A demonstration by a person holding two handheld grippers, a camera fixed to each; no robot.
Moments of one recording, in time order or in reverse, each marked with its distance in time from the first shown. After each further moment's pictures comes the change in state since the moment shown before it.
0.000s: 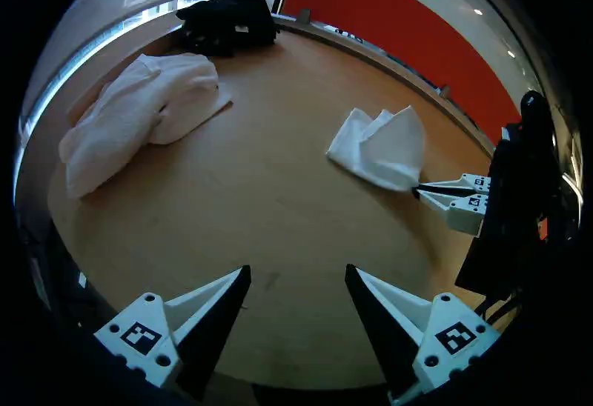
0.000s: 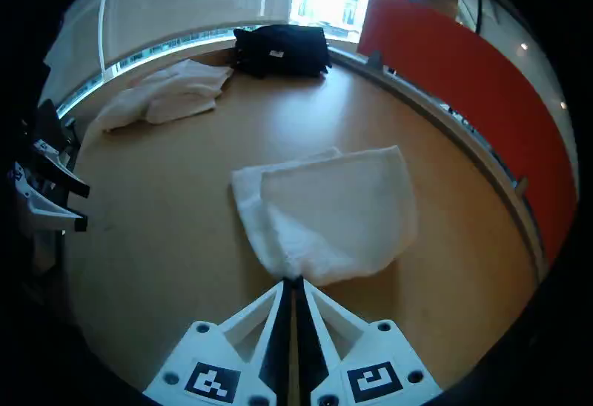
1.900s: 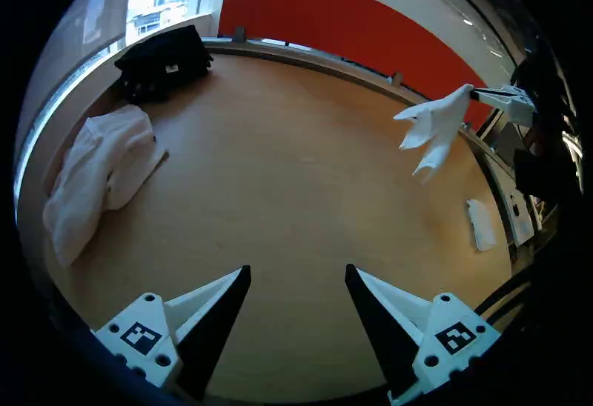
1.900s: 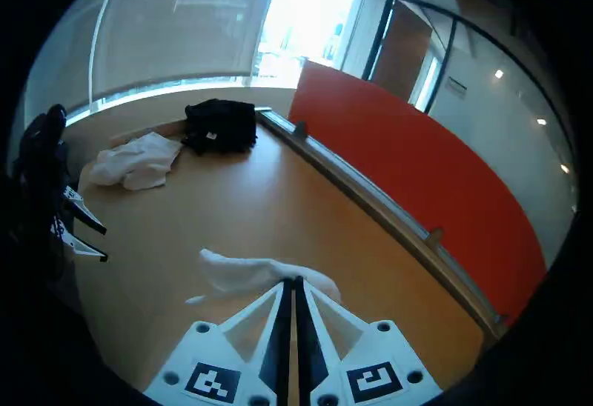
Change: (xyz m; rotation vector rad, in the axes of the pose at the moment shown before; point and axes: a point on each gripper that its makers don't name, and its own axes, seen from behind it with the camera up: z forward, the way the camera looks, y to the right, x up) left arm 0.042 0.078 -0.003 -0.110 0.037 0.198; right arm 0.083 0.182 -0.190 -0.157 0.165 -0.031
